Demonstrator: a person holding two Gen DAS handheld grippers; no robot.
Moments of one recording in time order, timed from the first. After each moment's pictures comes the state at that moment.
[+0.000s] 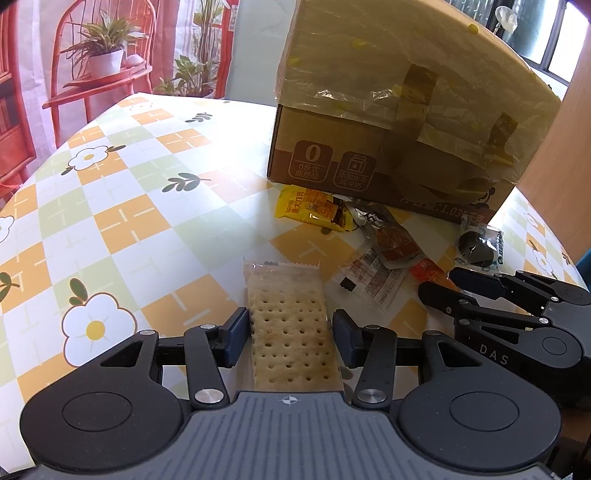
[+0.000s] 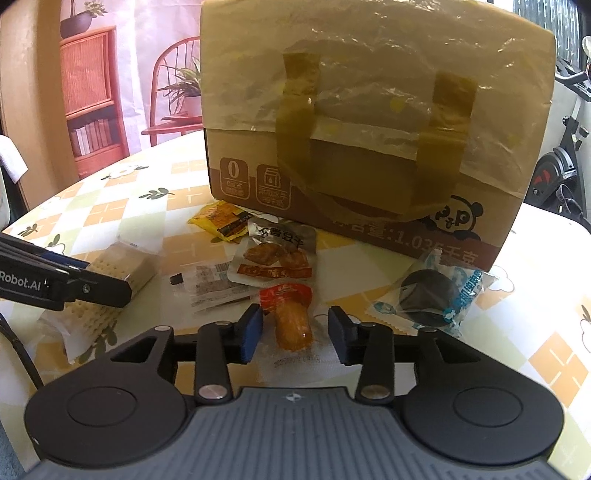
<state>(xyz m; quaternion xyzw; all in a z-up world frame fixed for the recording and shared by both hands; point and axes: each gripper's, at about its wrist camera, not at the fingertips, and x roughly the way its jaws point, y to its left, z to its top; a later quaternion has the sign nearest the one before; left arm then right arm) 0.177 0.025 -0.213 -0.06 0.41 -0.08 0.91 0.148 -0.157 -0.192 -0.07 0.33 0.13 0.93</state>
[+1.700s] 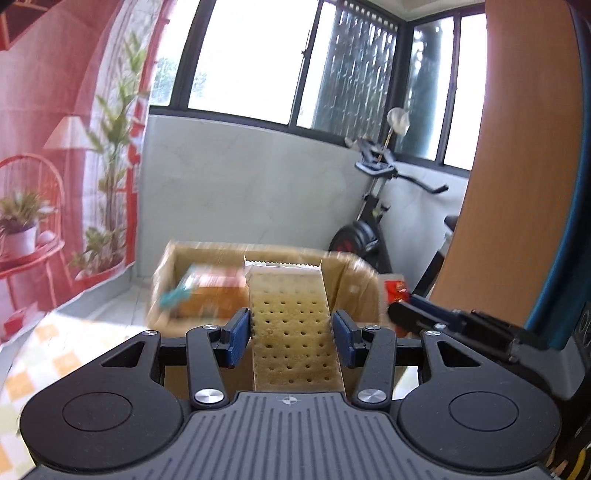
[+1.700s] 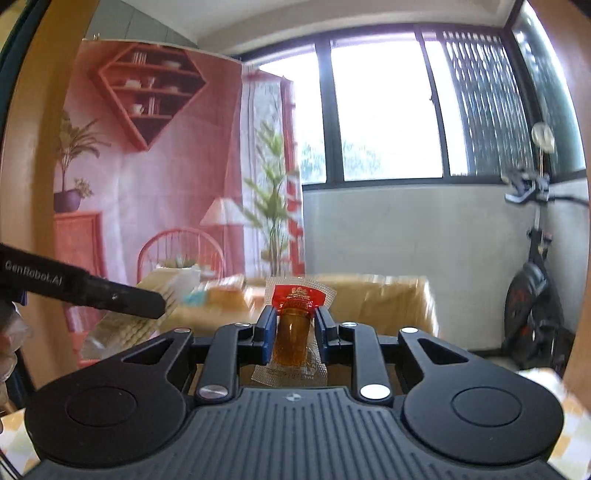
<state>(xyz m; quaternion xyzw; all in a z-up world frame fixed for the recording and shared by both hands) 0.247 -0.040 -0.015 -0.04 0.18 -0.21 0.96 0.158 -0.213 -0.023 0.00 0.06 0.11 0.99</state>
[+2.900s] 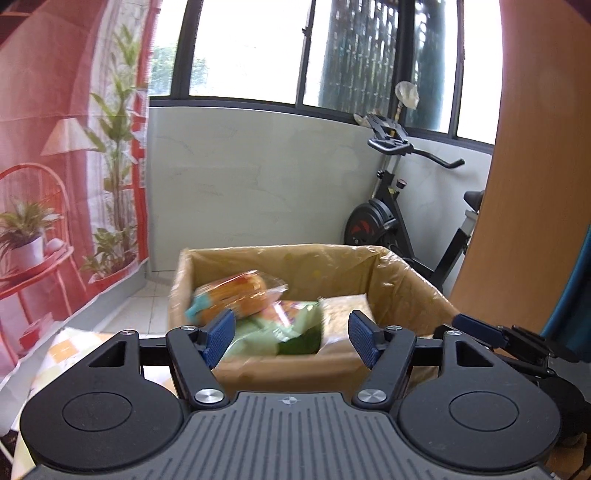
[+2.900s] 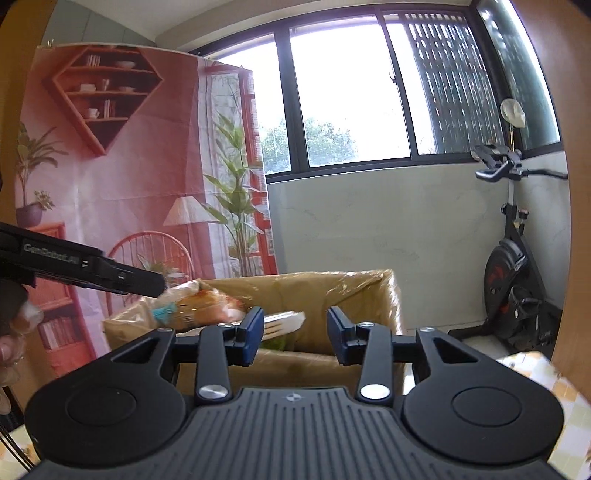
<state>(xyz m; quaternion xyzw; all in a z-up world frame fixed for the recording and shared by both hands) 0.267 -0.009 -0.008 -0.01 0.22 -0.20 0.96 0.181 -0.236 -0.025 0.04 0.09 0.07 0.99</state>
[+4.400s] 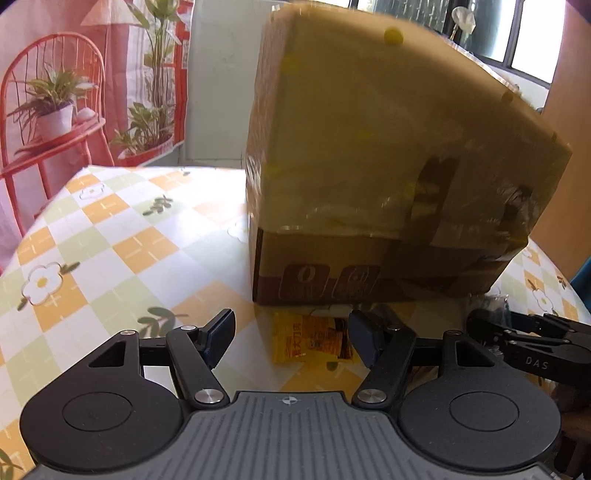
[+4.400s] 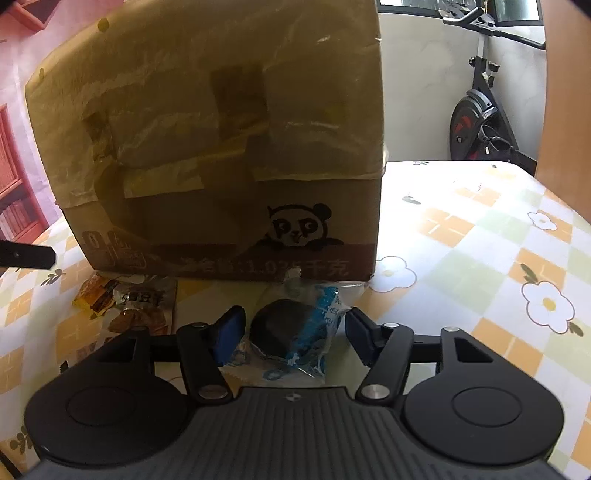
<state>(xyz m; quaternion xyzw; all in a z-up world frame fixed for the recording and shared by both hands) 0.276 0.043 -0.161 -0.02 0.37 -0.15 0.92 0.184 -0.235 -0.186 0.04 0.33 0.00 0.94</state>
